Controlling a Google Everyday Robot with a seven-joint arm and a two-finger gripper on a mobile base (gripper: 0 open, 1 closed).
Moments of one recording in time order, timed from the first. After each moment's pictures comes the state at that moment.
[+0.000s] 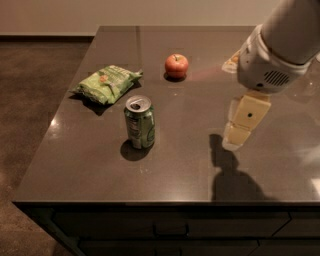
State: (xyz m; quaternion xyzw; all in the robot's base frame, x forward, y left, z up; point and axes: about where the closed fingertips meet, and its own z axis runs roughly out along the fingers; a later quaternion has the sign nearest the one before) arm 0.463 -0.136 0.957 -0.65 0.74 0.01 0.19
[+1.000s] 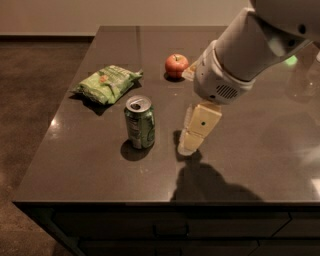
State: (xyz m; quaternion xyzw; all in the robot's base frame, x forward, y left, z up) arm 0.471 -0.056 0.935 -0.66 0.70 0.07 0.24
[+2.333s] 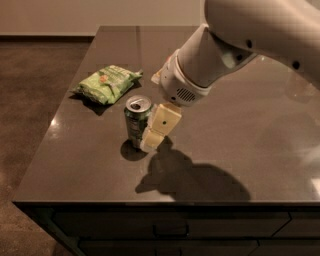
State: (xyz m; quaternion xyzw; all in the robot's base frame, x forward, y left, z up) arm 0.491 0.015 0.916 -0.65 0.69 0.13 0.28
